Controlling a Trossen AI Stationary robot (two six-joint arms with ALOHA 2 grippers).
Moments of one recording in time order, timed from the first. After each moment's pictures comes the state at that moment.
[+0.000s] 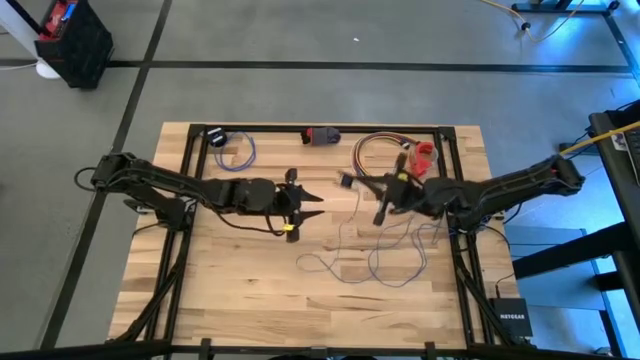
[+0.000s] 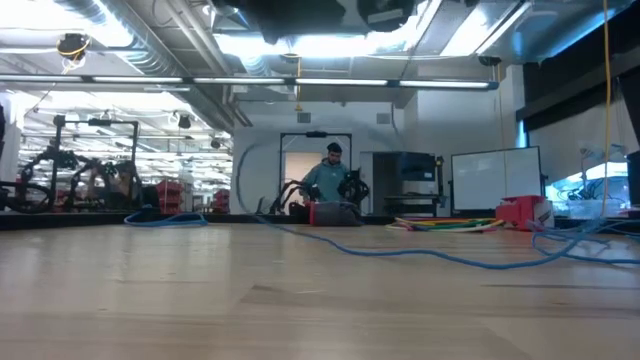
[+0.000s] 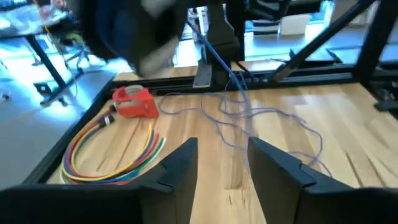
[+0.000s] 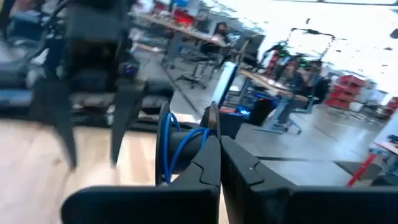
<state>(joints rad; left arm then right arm) -0.11 1.42 0.96 0.19 -0.25 0.06 0.20 1.05 0.72 0.32 0.59 -0.33</state>
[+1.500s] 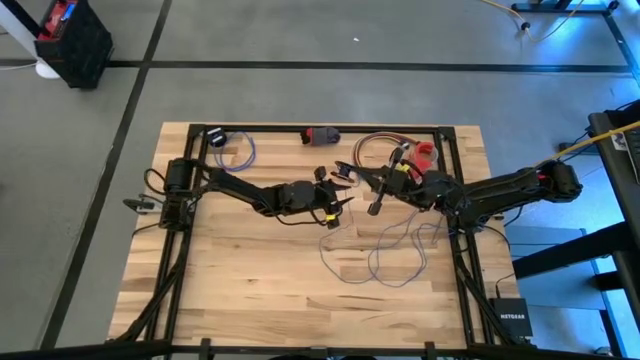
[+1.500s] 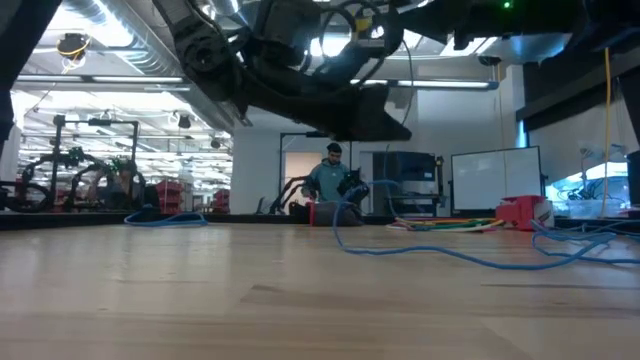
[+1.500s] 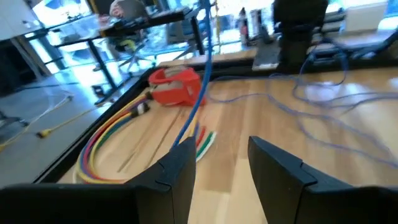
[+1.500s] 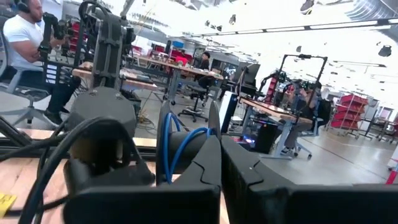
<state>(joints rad) 0.03 1.96 1.03 0.75 -0.33 0.18 0.02 1.14 0.48 0.85 0.36 -0.32</state>
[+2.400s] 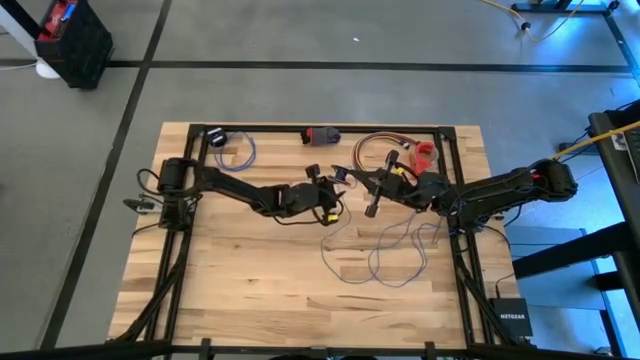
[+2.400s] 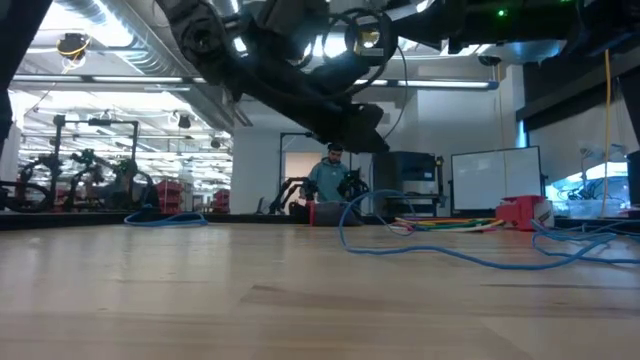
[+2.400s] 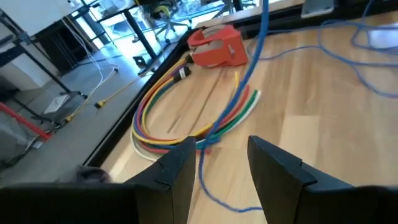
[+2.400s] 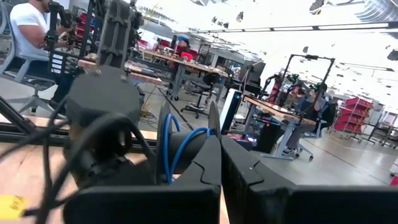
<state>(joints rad) 0.02 1.91 1.04 0.53 -0.53 0.22 0.02 1.18 0.48 0.86 0.34 -0.35</state>
